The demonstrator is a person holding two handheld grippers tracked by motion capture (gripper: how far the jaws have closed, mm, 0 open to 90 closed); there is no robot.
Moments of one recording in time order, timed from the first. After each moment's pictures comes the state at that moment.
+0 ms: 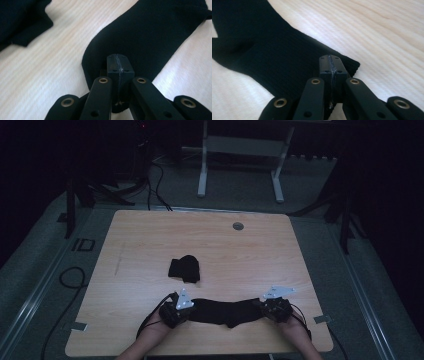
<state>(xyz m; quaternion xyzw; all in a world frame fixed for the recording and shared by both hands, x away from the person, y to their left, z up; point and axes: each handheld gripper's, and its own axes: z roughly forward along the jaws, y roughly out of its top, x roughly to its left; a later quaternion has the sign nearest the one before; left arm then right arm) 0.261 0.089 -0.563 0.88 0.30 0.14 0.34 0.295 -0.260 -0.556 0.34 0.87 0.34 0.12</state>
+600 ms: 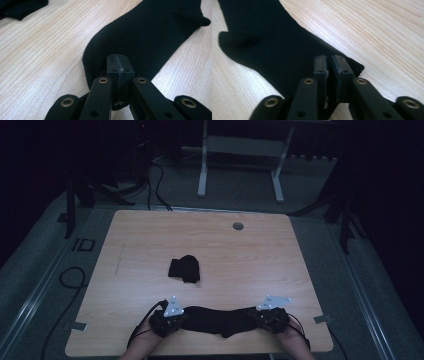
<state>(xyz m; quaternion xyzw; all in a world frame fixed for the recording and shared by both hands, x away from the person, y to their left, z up) 0.242 0.109 -0.564 0.87 0.32 0.10 0.37 0.267 -0.245 -0.552 0.31 0.88 0.33 0.12</state>
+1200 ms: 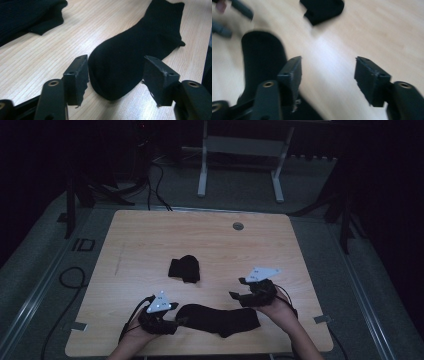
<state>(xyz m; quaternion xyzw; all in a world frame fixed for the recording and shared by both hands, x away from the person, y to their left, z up) 0.241 0.137 -0.546 0.84 0.32 0.10 0.43 0.322 -0.192 -0.486 0.25 0.87 0.39 0.13</state>
